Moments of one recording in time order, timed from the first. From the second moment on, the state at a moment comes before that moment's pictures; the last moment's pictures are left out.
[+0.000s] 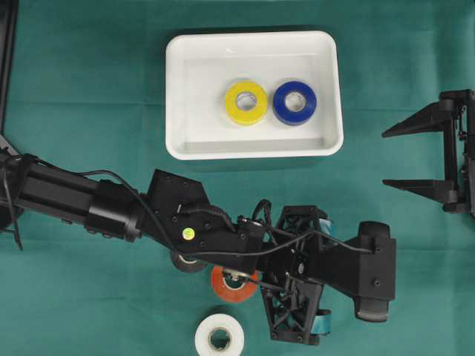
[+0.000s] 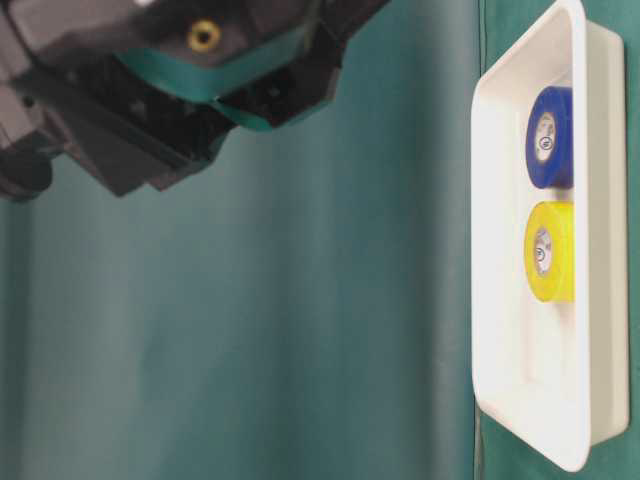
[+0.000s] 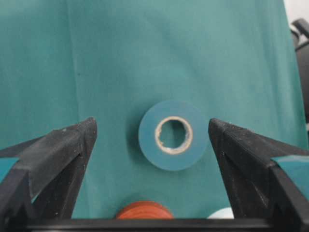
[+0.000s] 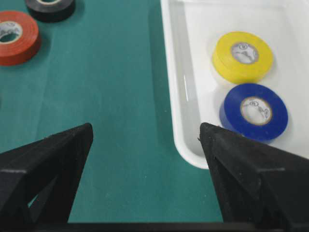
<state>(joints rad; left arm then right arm) -0.25 0.39 -0.31 0.00 0.83 -0.16 -0.01 -0.88 1.19 -0.37 0.15 0.46</state>
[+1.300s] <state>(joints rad) -0.26 0.40 -0.25 0.01 0.80 -0.21 -0.01 -0.88 1.19 -0.38 0.15 0.46</state>
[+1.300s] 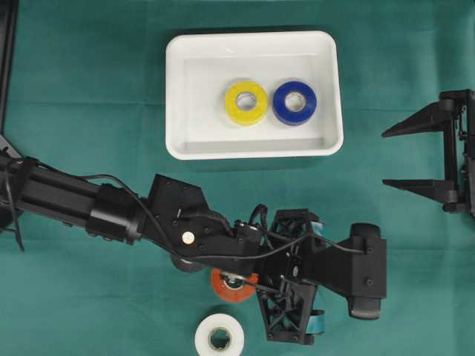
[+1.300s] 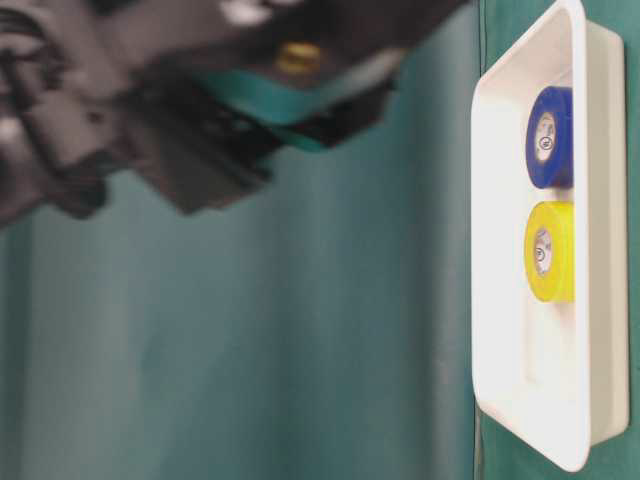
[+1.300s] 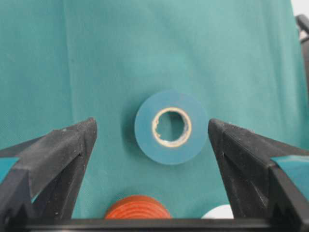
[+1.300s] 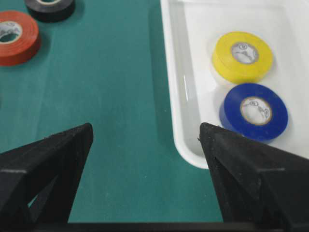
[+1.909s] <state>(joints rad) -0.26 0.58 -0.20 0.01 0.71 -0.24 -0.01 -0.86 1.19 -0.37 0.15 0.46</state>
